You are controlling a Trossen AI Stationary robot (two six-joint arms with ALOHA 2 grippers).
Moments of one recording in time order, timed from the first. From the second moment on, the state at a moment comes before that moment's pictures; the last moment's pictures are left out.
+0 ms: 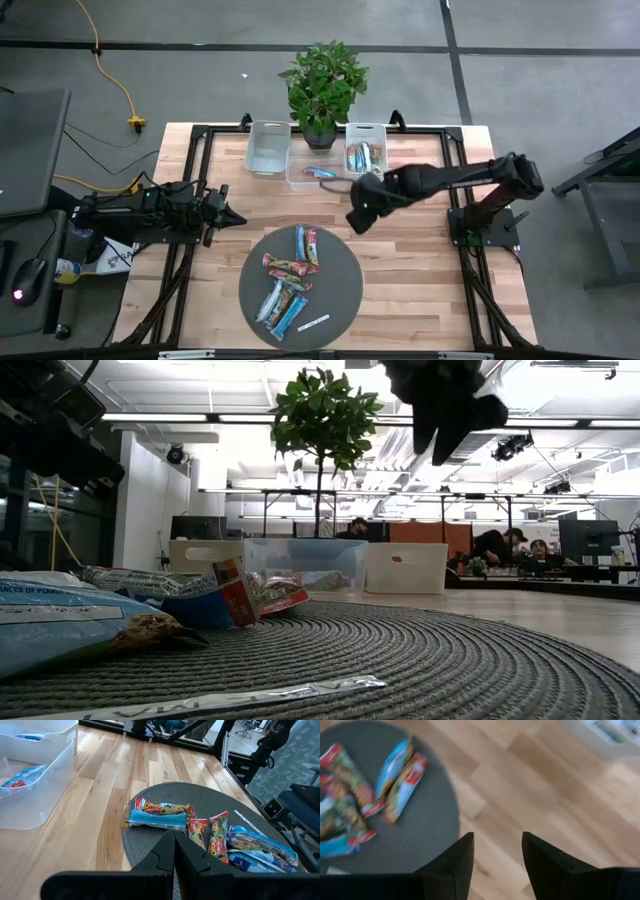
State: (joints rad) left arm 0.01 0.01 0.16 -0.43 0.16 -0.19; right arm 0.08 1.58 1.42 -1.09 0.12 0.97
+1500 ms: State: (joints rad) left arm 0.01 0.01 0.16 -0.43 0.16 -0.19; right arm 0.28 1.95 1.43 -0.39 0.23 1.14
